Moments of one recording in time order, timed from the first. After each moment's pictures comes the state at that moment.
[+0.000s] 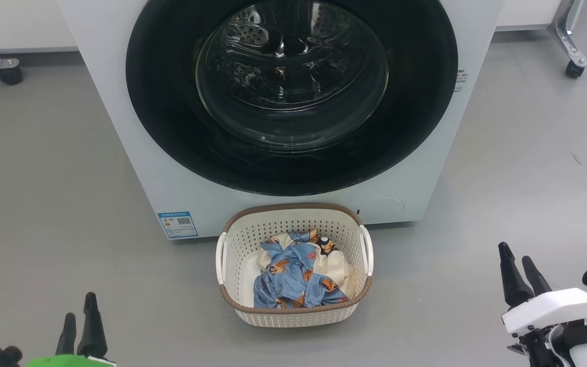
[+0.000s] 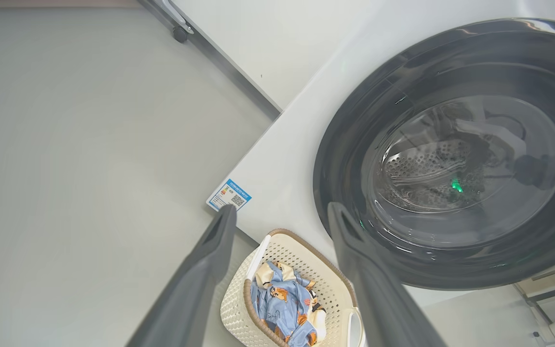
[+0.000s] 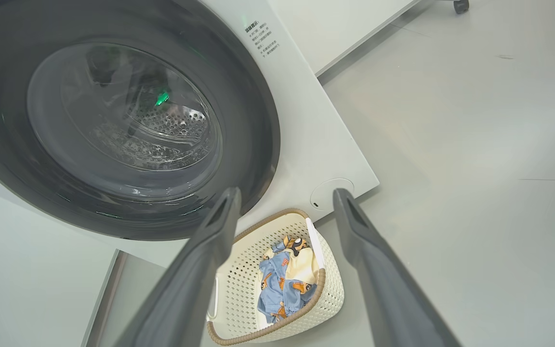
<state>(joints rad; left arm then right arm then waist) -0.01 0.08 -0.05 0.26 -0.89 -0.10 -0.10 -0.01 -0.19 0.11 0.26 0.90 0.10 -0.09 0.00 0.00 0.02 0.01</state>
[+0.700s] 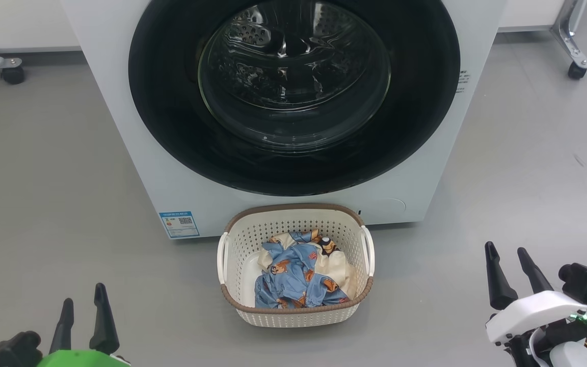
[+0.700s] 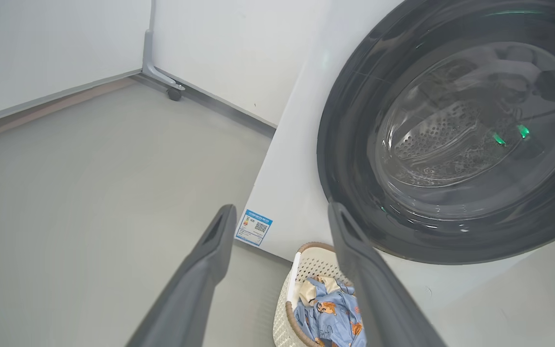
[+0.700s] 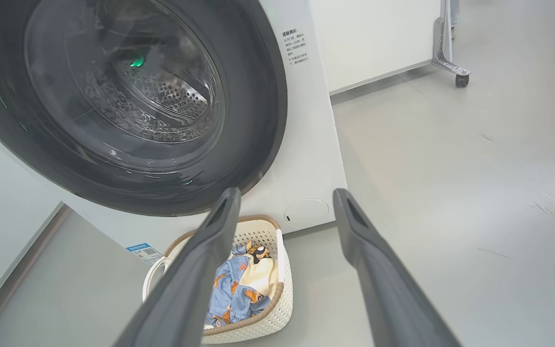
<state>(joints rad) -0.01 0.07 -0.06 0.22 -0.57 -0.06 -0.16 -0.01 -0.19 0.16 0.26 0.61 0.07 -0.15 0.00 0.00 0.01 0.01</state>
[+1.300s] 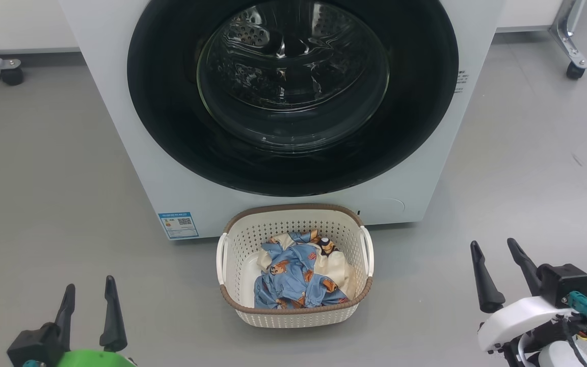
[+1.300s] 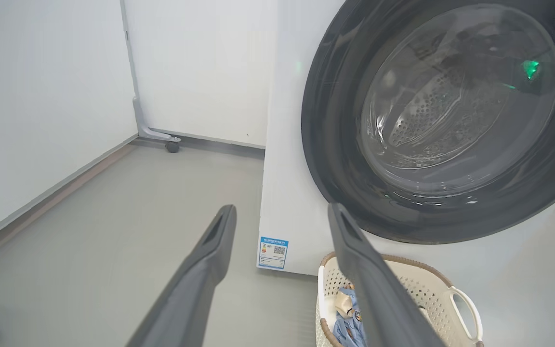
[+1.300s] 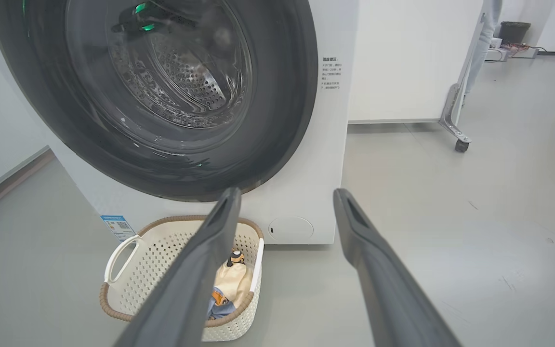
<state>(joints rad) -0.01 0.06 -0.06 0.20 -0.29 -0.06 -0.21 -0.01 -0.19 0.17 0.26 0.34 0.06 -0.20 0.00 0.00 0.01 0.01</state>
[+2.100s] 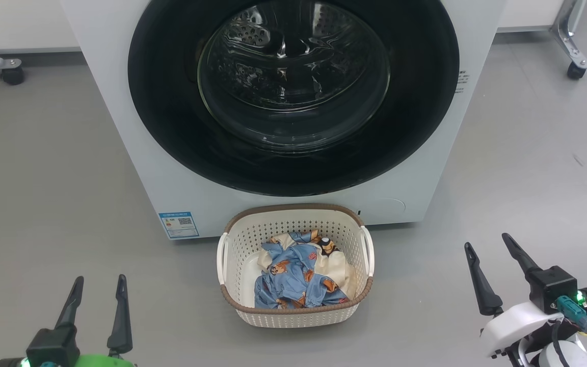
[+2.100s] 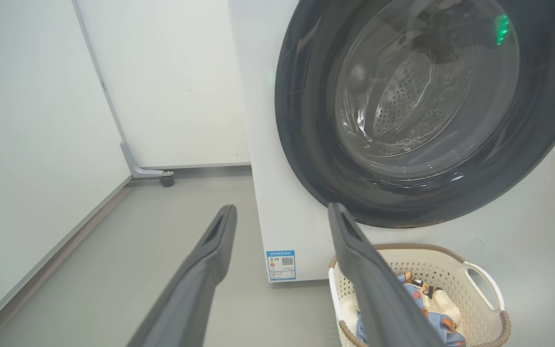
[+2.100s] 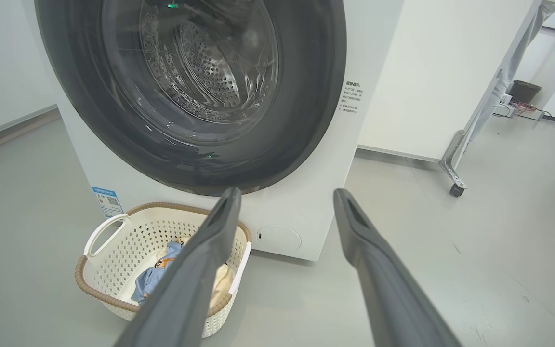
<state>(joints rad) 0.00 0.06 -0.04 0.18 -0.06 -0.05 -0.25 -0.01 -0.20 0.16 0.26 0.12 0.06 -0.25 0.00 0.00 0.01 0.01</state>
